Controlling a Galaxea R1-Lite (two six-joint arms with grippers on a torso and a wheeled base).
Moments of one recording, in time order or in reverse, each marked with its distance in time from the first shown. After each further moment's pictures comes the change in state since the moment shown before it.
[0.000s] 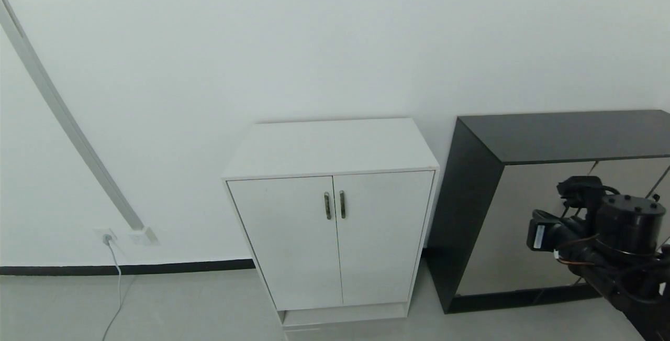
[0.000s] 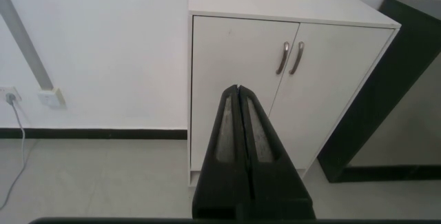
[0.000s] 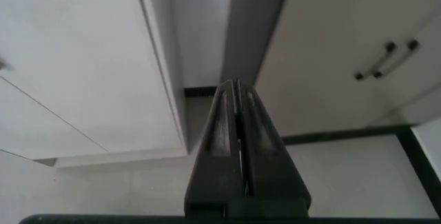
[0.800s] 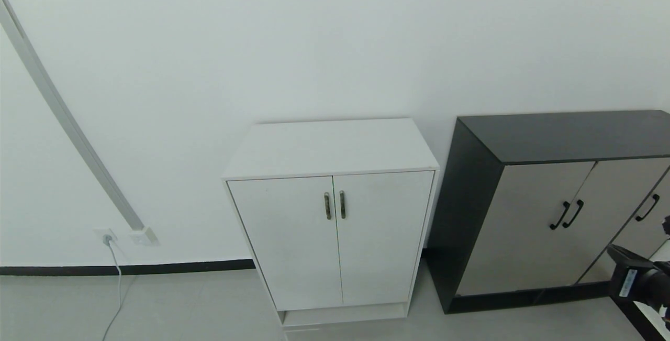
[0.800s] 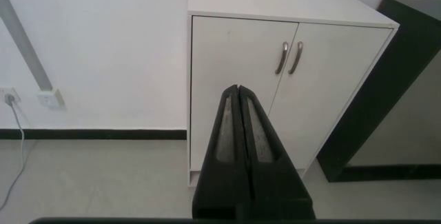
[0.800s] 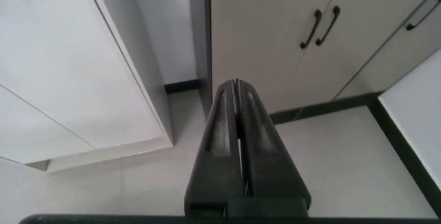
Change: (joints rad) left arm -0.001 0.000 0.000 0.000 -0.003 0.001; right arm -0.173 -0.348 0.326 0.038 0.114 -0.001
